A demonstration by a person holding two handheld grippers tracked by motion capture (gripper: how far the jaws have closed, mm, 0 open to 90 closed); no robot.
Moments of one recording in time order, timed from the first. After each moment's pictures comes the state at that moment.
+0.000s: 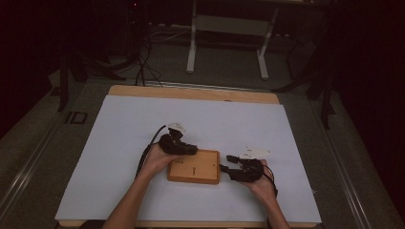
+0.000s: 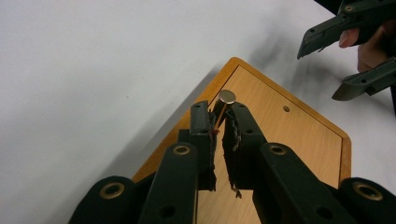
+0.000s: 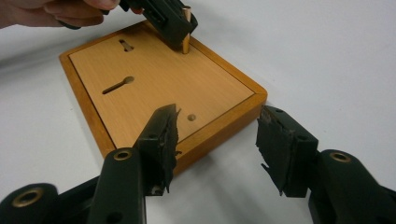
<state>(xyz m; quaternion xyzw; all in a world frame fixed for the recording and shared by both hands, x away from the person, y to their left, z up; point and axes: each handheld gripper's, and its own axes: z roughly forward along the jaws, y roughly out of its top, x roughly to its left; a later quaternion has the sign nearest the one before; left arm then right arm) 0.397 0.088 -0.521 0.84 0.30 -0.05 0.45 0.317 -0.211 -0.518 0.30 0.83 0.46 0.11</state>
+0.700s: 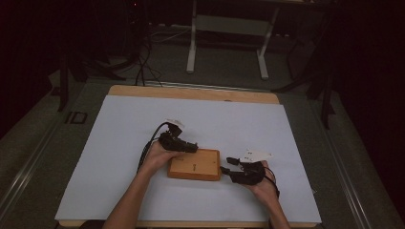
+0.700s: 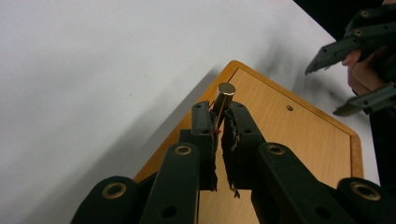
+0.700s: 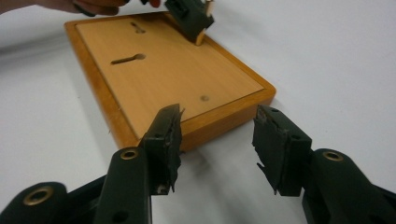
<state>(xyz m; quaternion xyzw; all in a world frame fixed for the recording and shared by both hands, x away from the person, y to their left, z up) 0.412 0.092 -0.525 0.83 0.32 -0.10 0.45 0.310 -0.214 -0.517 0.27 0.84 0.46 0.12</state>
